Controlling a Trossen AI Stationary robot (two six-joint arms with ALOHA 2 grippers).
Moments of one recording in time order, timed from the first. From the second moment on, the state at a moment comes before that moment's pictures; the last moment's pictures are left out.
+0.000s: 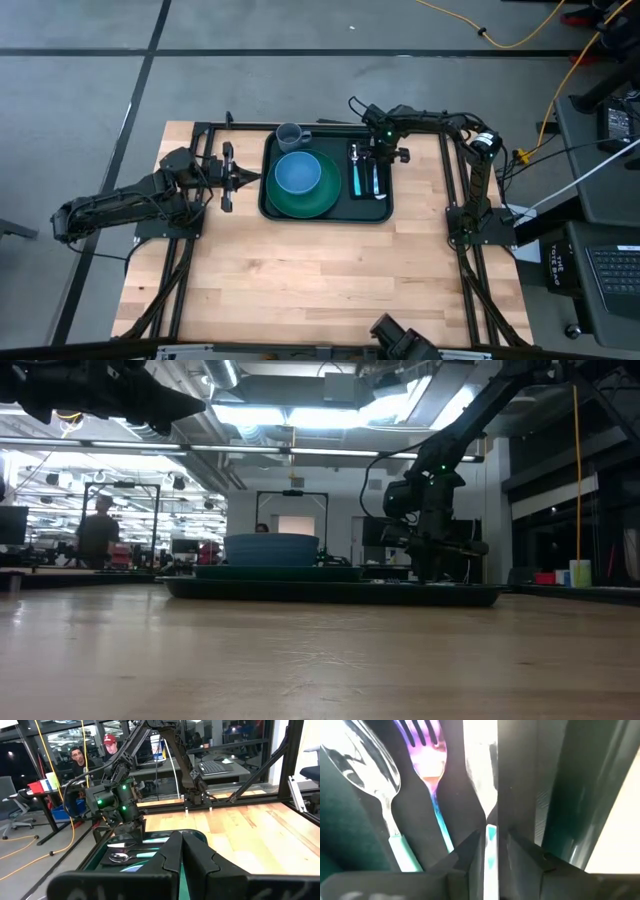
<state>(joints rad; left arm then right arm) 0.43 0.45 0.33 0.09 0.31 0.14 -0.76 1.97 1.29 -0.86 -0.26 0.85</state>
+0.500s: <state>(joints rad) 0.43 0.45 0.33 0.08 0.31 0.14 -0.77 1.89 1.29 -0.86 -0.19 0.81</state>
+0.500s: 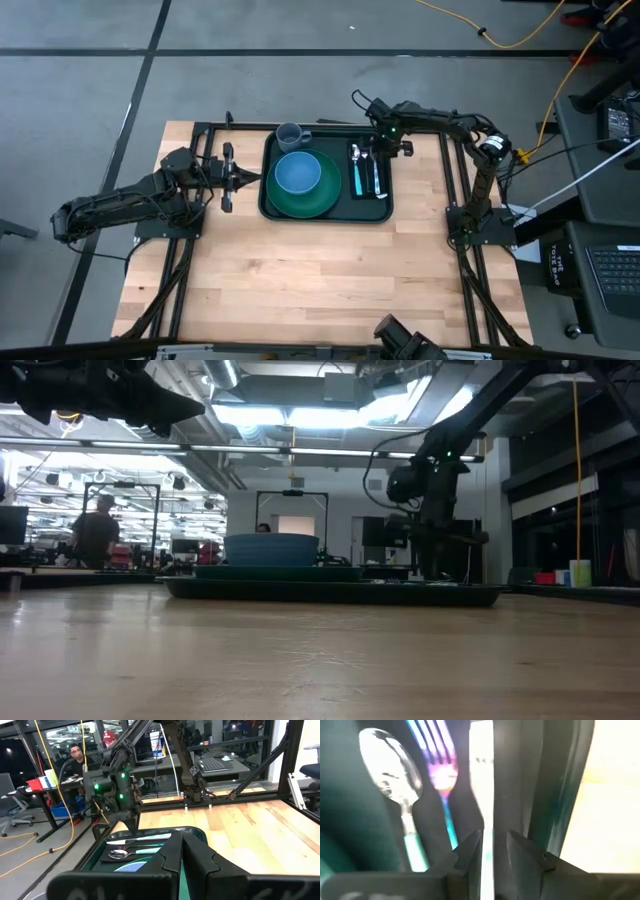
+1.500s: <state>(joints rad) 0.43 0.21 0.31 -0.07 0.30 0.13 -0.18 1.36 0.83 -0.16 0.44 0.46</state>
